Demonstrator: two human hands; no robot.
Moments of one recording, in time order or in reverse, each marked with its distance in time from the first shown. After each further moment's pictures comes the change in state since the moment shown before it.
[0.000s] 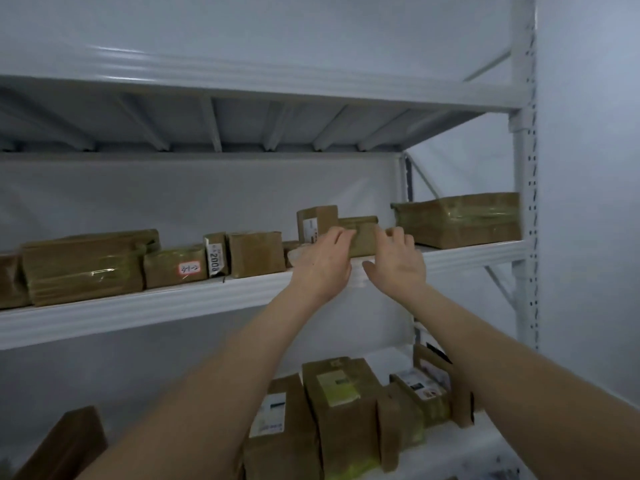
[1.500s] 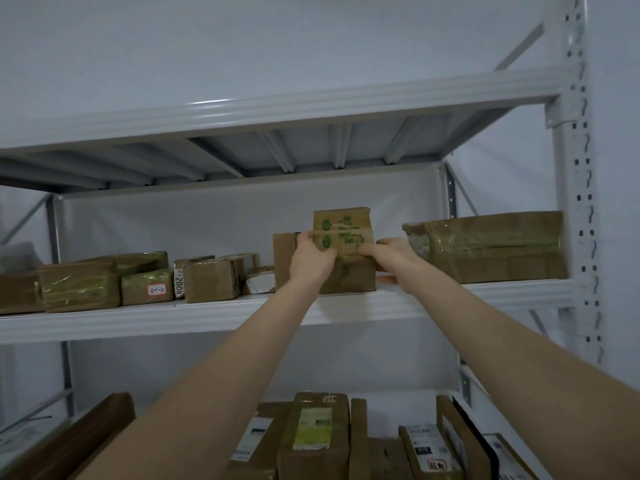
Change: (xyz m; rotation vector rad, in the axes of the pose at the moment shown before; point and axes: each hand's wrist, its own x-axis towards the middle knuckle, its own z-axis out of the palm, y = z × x) left_hand 0.117 0.095 0.047 -0.676 0.190 -0.957; right_hand 0.112 0.119 -0.018 1.174 -0.531 0.185
